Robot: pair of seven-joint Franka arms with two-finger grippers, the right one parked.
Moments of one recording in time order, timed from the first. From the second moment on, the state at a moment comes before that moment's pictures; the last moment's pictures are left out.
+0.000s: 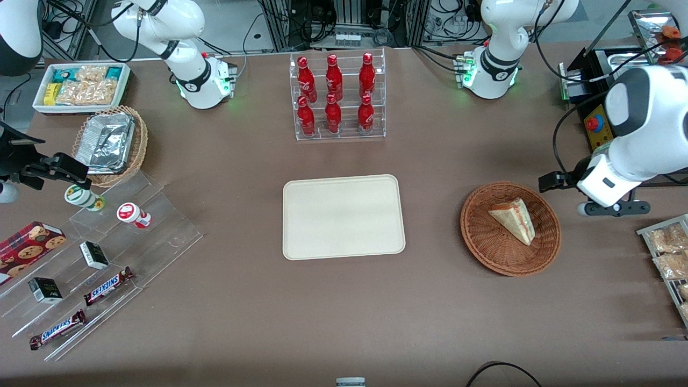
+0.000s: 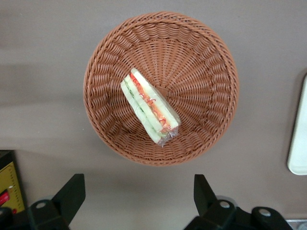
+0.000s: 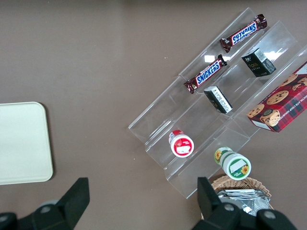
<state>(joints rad) 0.00 0.07 -0.02 -1.96 -0.02 1.90 -0.02</state>
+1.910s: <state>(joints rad) -0.04 0.17 -0.01 -2.18 -0.08 2.32 -0.77</state>
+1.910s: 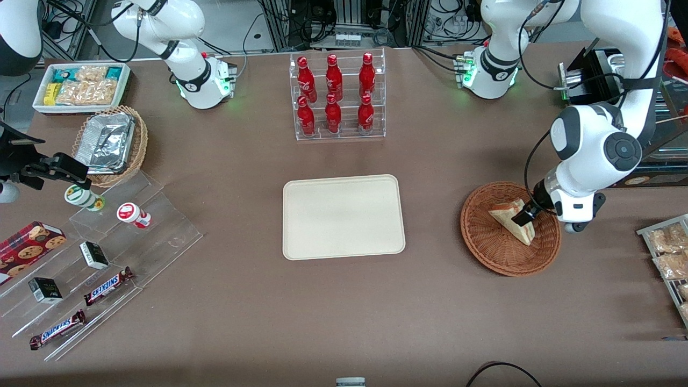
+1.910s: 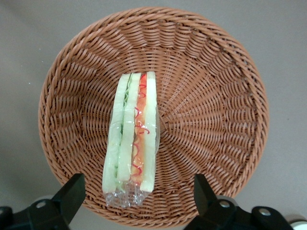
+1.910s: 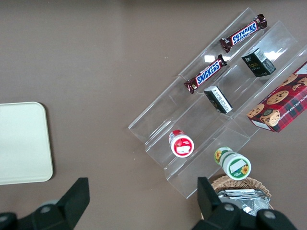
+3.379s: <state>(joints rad) -0.04 0.28 -0.01 -2.18 -0.09 2.34 -0.78</state>
